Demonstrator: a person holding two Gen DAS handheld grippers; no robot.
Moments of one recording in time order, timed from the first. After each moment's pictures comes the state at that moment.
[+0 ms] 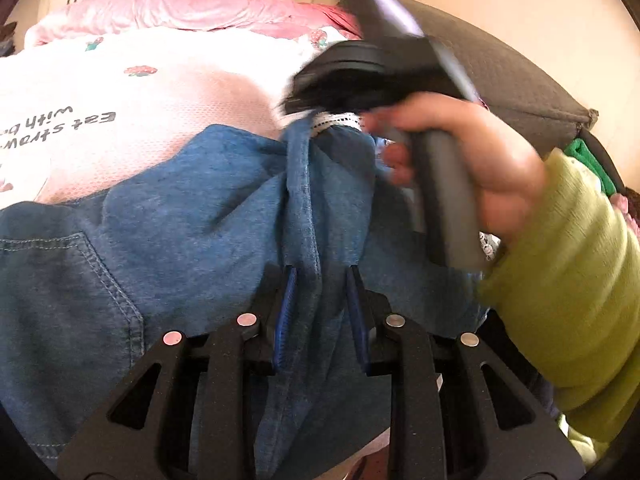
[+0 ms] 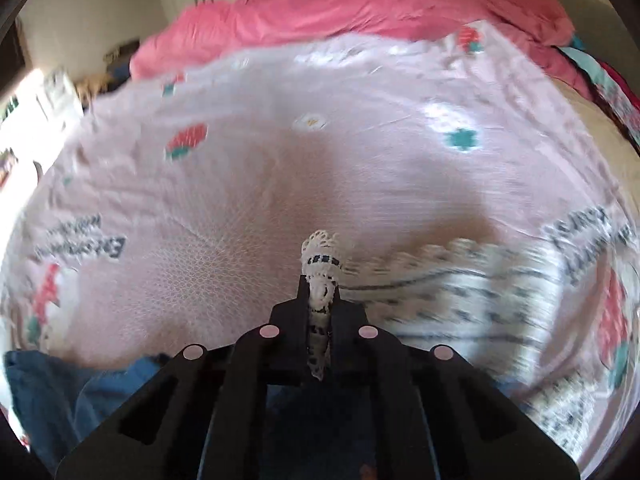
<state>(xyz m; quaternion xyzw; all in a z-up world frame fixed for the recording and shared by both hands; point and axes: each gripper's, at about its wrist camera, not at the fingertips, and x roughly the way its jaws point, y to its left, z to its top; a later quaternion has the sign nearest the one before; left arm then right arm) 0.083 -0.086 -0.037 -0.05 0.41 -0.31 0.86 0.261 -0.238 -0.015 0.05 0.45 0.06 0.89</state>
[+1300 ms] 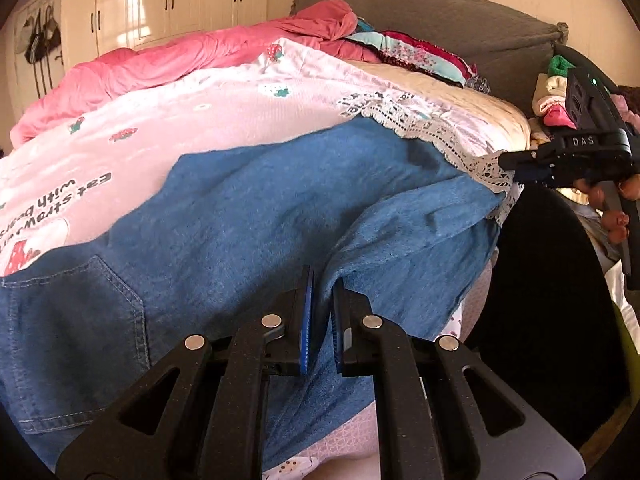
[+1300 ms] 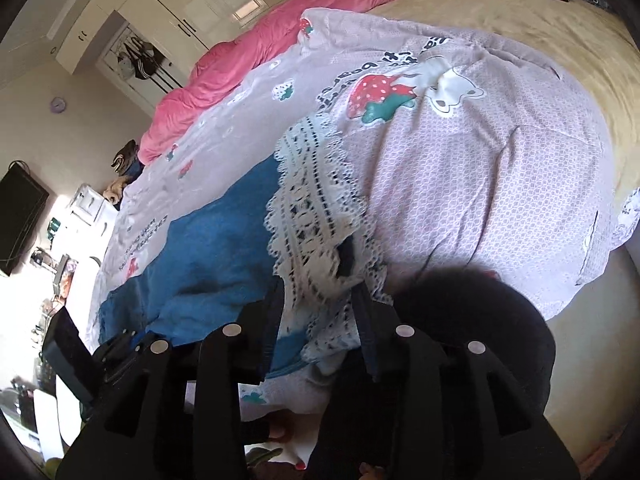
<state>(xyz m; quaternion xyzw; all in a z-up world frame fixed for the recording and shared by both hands) 0.033 -0.098 -0.036 0.10 0.35 -0.32 0.87 0.002 -0.417 -0.015 0.27 0.42 0.05 0.86</state>
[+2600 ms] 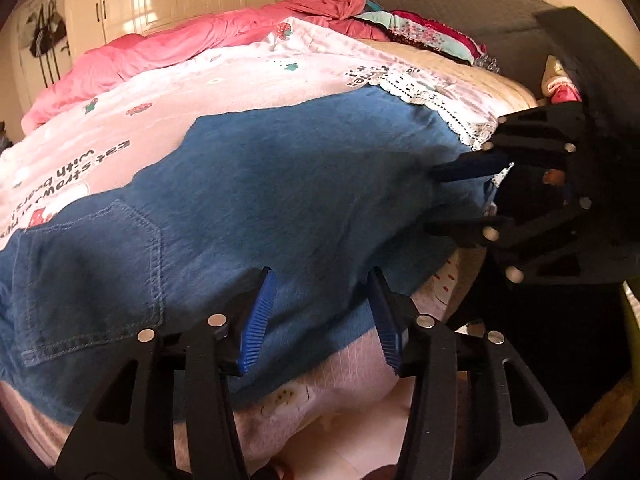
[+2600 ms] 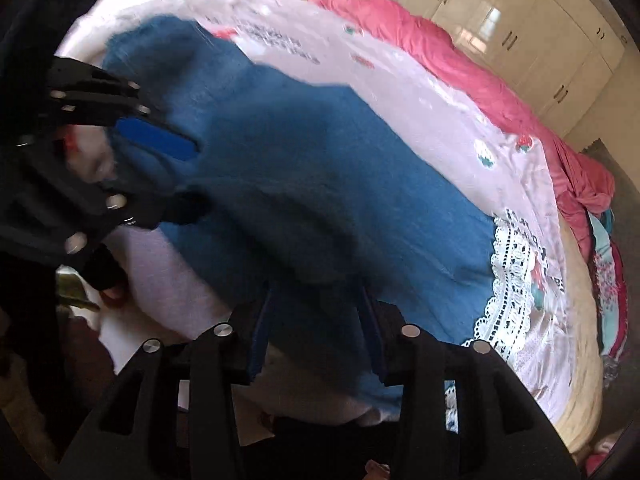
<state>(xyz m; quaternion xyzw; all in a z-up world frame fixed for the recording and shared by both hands) 0.009 -0.086 -0.042 0.12 0.38 -0.29 0.87 0.005 -0.215 -0.044 -0.29 0.41 0.18 0.85</state>
